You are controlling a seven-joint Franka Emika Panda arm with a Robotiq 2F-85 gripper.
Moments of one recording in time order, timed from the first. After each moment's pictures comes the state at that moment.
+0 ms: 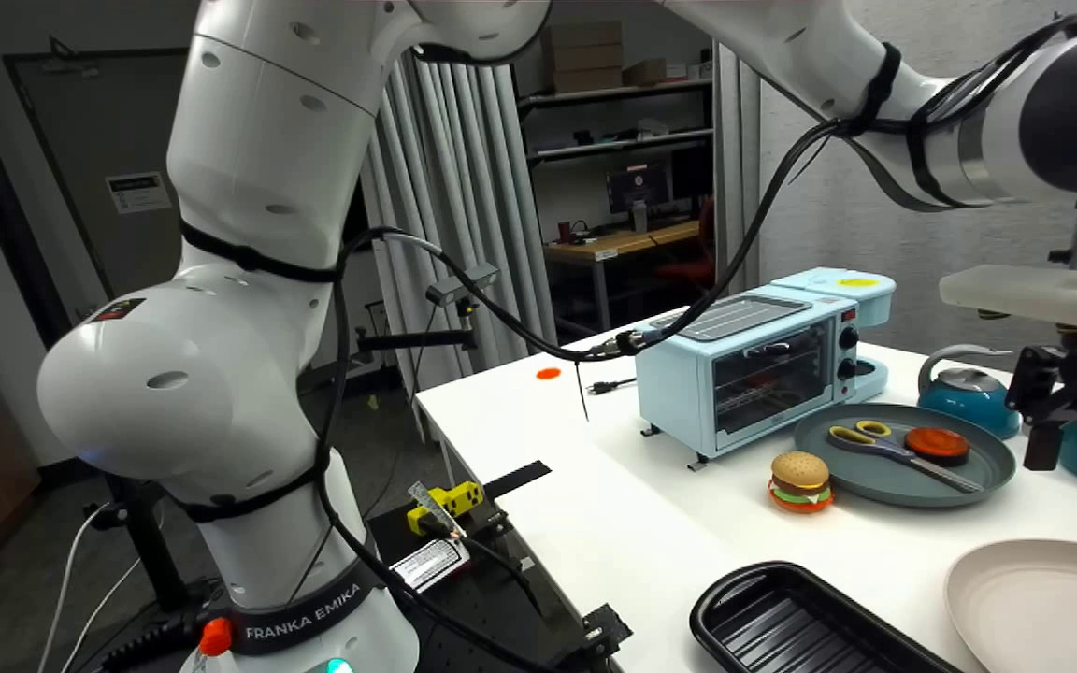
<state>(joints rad) -0.31 0.54 -0.22 -1.69 0.01 2.10 0.01</state>
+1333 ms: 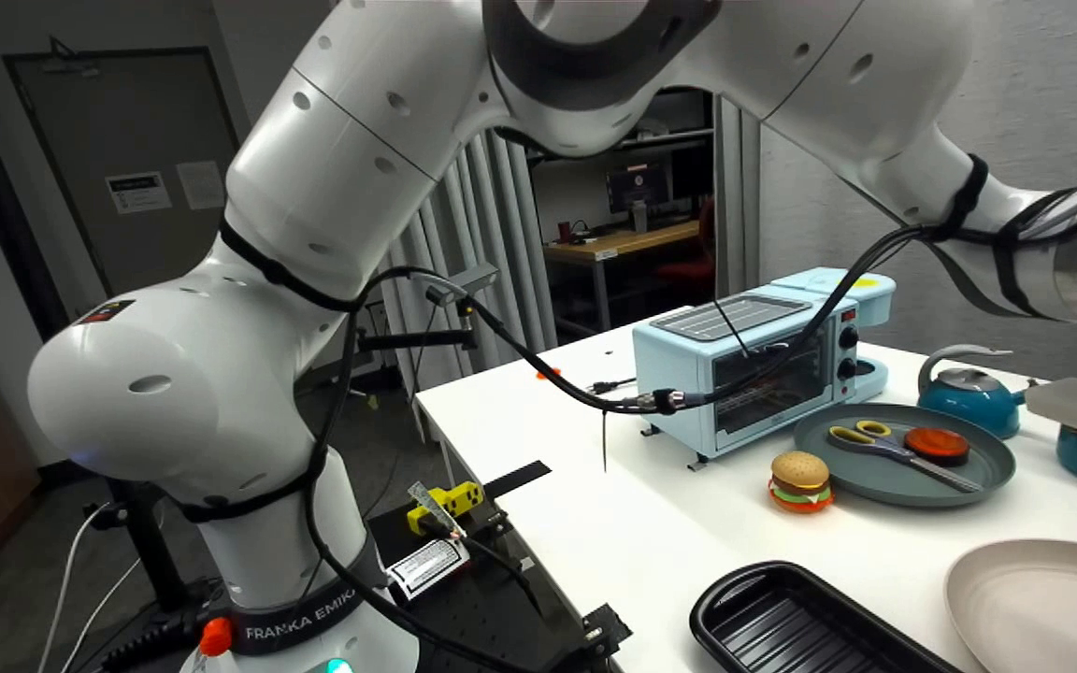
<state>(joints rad) -0.37 0.84 -0.23 -1.43 0.01 2.11 0.03</state>
